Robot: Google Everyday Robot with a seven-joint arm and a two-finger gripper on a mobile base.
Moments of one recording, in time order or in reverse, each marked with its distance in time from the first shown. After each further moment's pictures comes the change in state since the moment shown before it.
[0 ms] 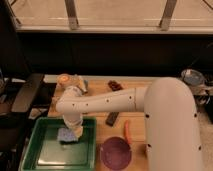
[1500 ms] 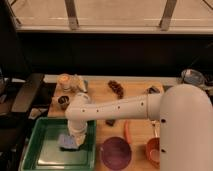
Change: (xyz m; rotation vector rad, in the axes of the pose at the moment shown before) arm -0.012 0.031 0.010 0.029 -0.109 0.075
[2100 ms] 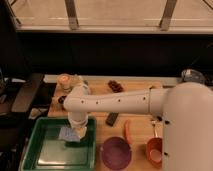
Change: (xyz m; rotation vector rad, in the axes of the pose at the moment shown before) arm 0.016 -0.015 -0.038 -0.005 0.048 0.007
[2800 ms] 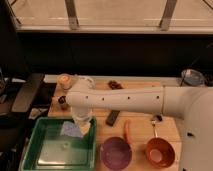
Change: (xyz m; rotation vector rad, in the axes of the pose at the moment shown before) arm 0.009 0.017 -0.069 0.045 0.047 0.050
